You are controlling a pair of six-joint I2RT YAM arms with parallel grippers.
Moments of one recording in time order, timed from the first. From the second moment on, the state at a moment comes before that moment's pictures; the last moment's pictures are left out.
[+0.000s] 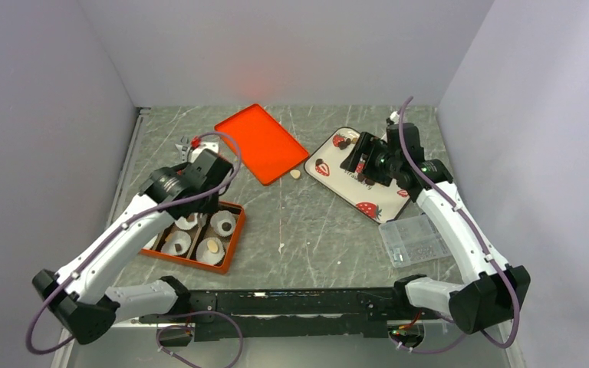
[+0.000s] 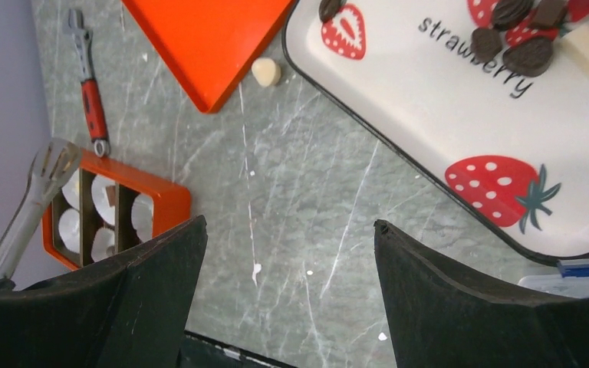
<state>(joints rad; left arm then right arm) -0.68 1.17 1.30 -1.19 -0.48 -0.55 0.28 1.19 1.17 -0.66 -0.12 0.61</state>
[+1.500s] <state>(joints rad) -0.14 0.94 1.07 -1.39 -0.54 -0.64 0.60 1.20 1.01 -0.58 -0.17 0.56</state>
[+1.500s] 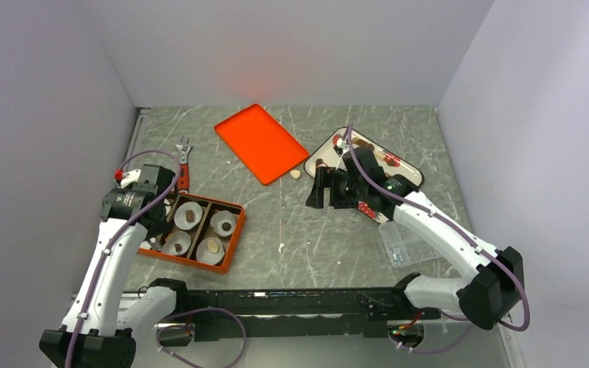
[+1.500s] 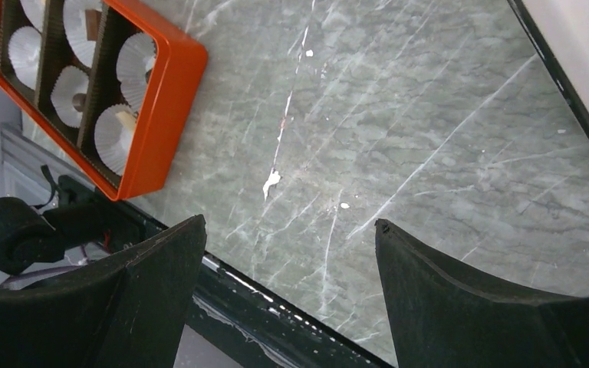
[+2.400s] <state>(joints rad) 0.02 0.93 1.04 -1.28 -0.42 -0.44 0.64 1.30 1.05 -0.64 -0.16 0.55</state>
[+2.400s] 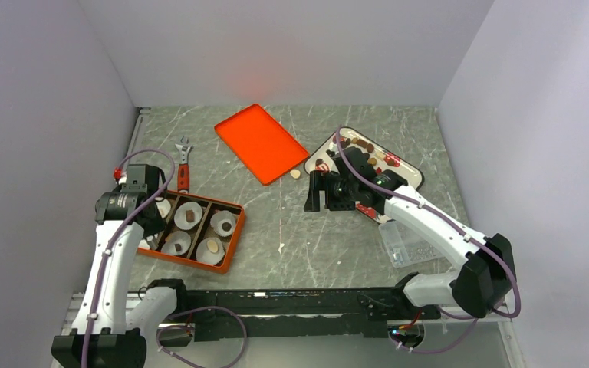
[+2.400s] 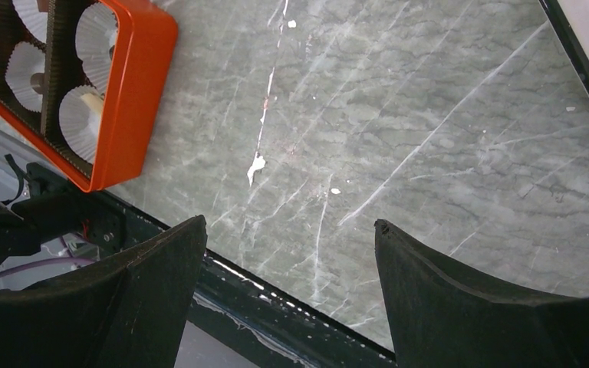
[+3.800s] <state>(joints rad) 0.00 0.82 1.13 -1.32 -0.33 -0.49 0.67 1.32 1.09 -0.65 -0.13 0.55</state>
